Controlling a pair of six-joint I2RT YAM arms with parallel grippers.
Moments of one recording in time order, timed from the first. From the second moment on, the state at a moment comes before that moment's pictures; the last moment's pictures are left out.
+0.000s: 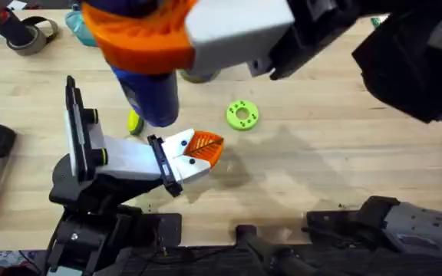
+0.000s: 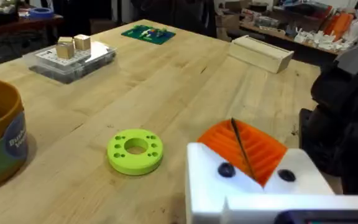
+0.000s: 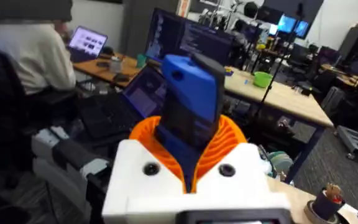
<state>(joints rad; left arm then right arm) -0.19 0.01 0.01 -0.08 0.95 -0.07 0.74 1.29 1.13 0.60 -1.14 0.12</state>
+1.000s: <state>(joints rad) -0.19 0.01 0.01 -0.08 0.95 -0.07 0.73 1.31 0.94 0.65 -1.10 0.08</state>
